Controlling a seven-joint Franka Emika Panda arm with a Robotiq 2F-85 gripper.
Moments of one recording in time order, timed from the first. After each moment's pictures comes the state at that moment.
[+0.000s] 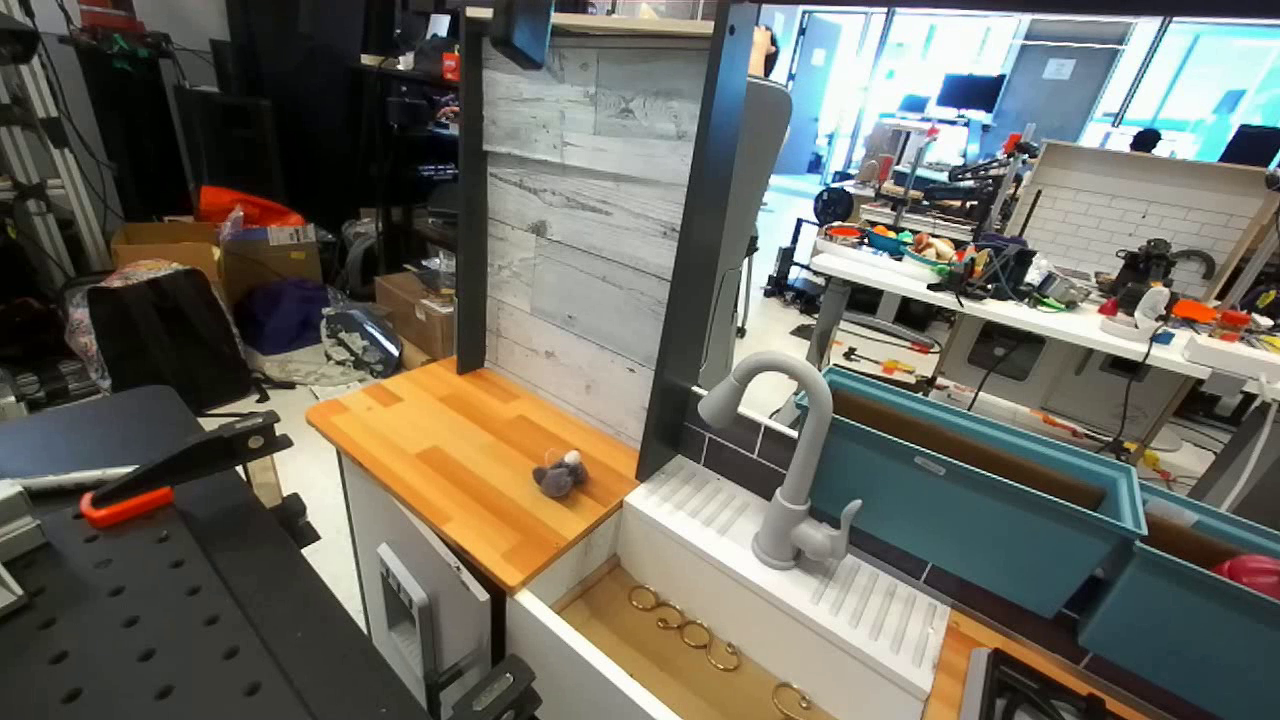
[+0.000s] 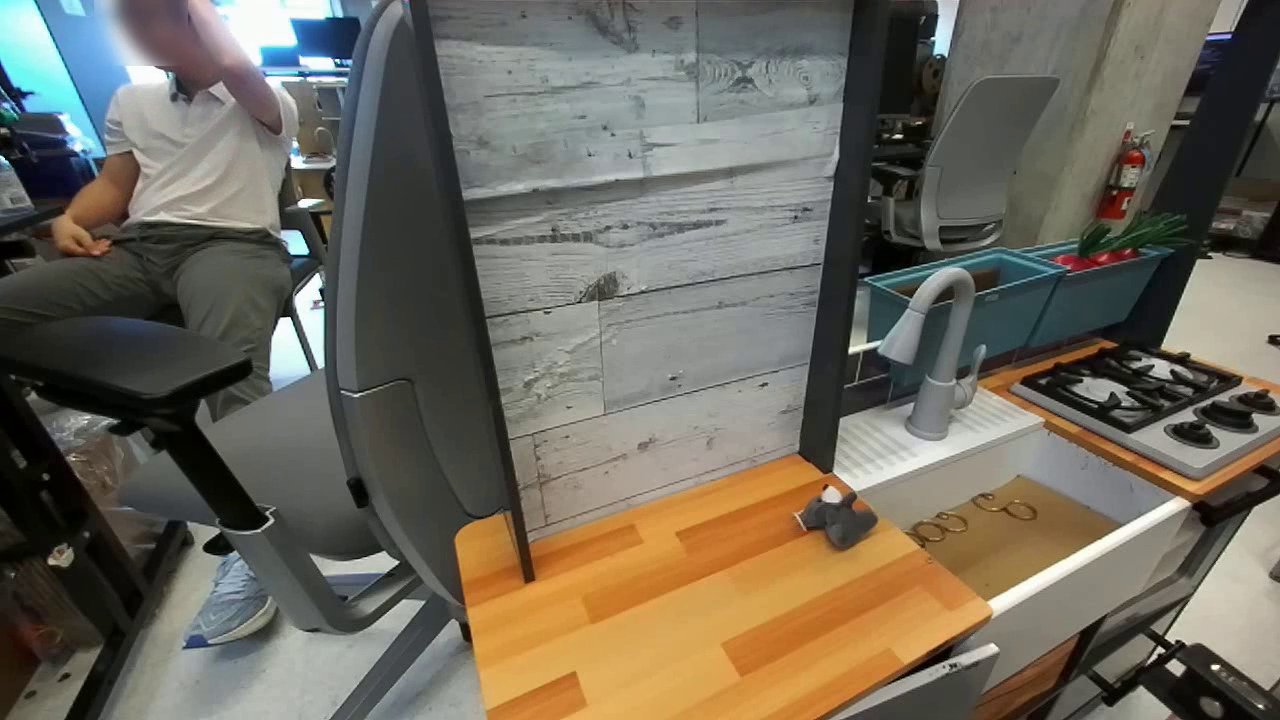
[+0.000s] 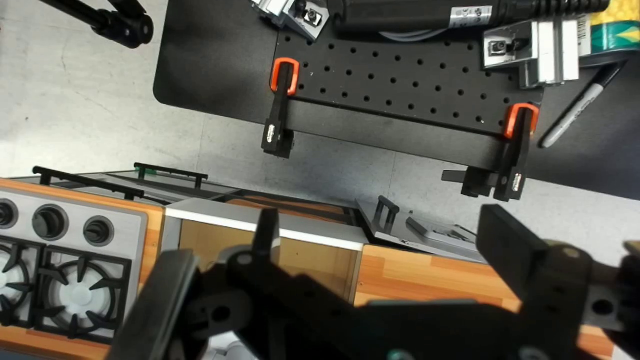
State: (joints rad) arm 0.01 -0.23 0.01 -2.41 -0.15 1.91 -0.16
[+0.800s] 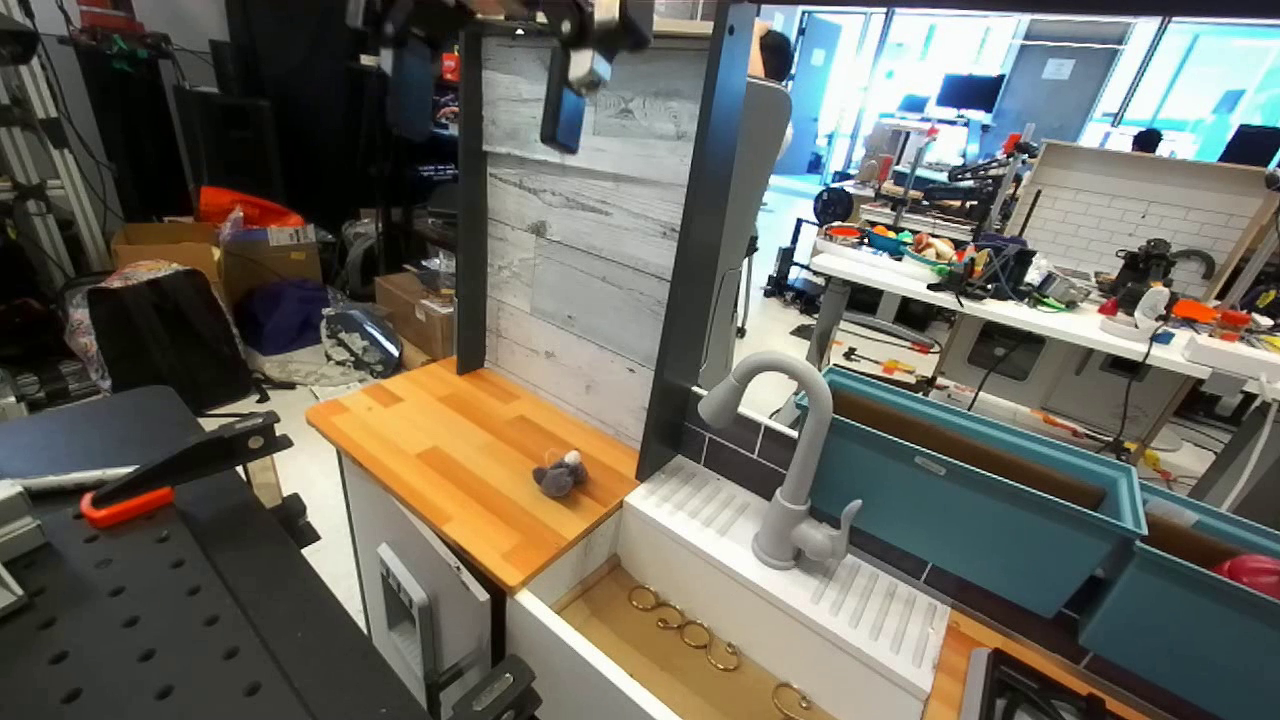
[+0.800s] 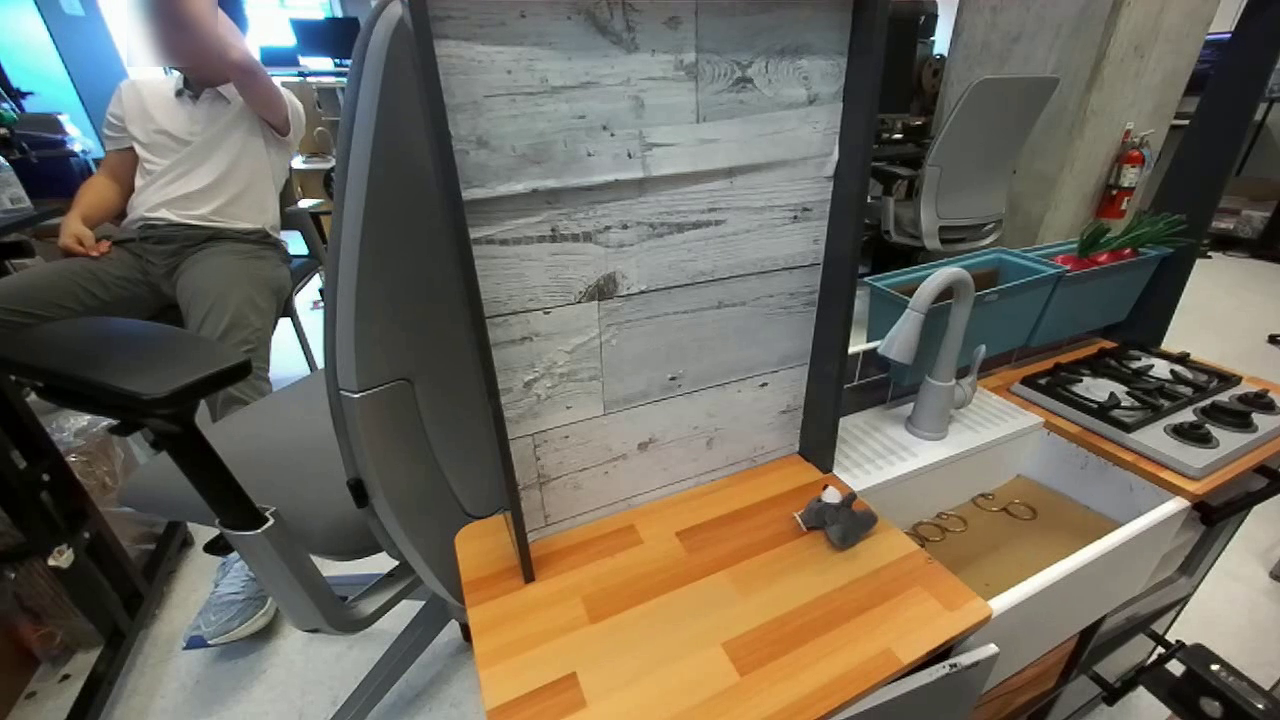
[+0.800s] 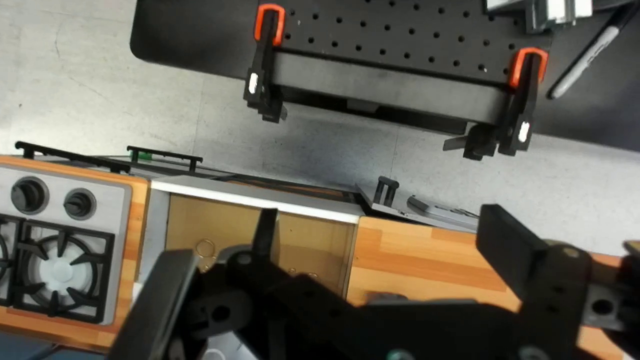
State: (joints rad) arm 0.03 -0.04 0.05 -2.30 -0.15 1.99 -0.09
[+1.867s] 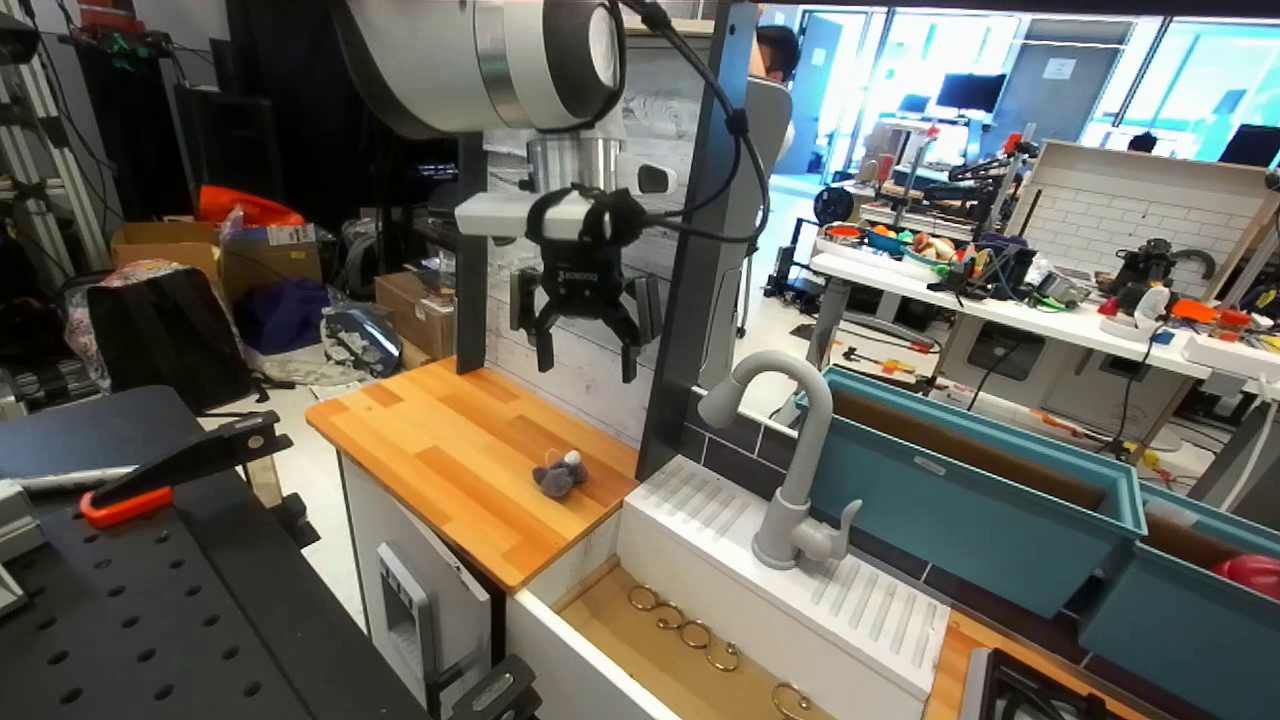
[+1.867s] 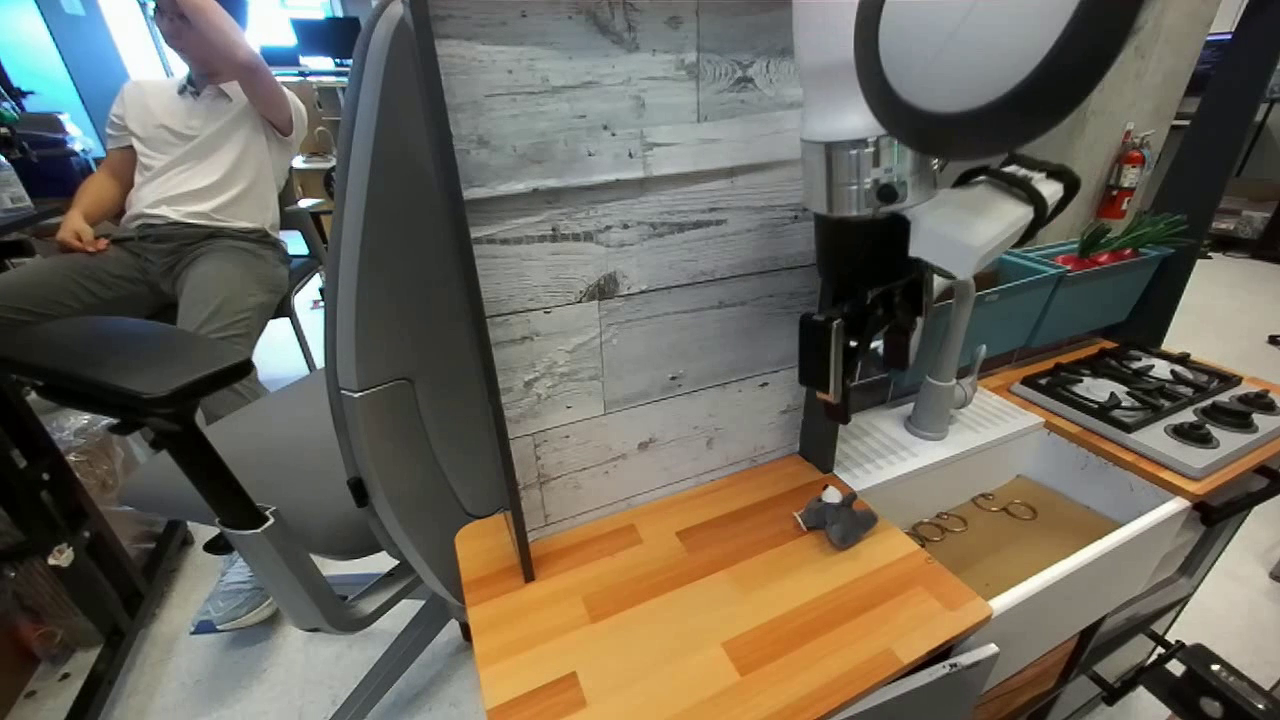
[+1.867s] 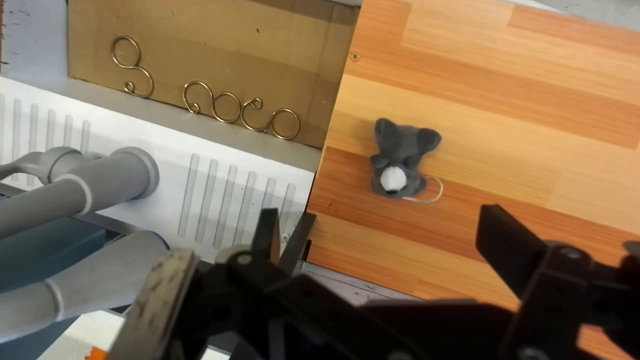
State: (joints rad) arm 0.18 0.73 0.01 -1.84 -0.36 2.49 0.13
